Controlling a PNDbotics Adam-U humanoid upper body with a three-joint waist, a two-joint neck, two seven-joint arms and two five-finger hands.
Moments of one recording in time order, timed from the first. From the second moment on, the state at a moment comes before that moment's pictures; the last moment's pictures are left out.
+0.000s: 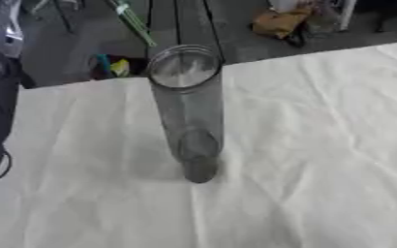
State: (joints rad) left arm -1.18 0.49 -0.07 -1.80 0.99 0.01 0.48; right arm -0.17 -0.26 -0.22 -1.98 -0.56 -0.38 0.71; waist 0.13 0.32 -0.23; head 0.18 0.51
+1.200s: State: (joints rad) left arm -1.13 0.55 -0.07 -1.84 1.05 -0.04 0.38; right arm -0.18 -0.26 -0.22 -1.98 -0.54 -0.37 0.71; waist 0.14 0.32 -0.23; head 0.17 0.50
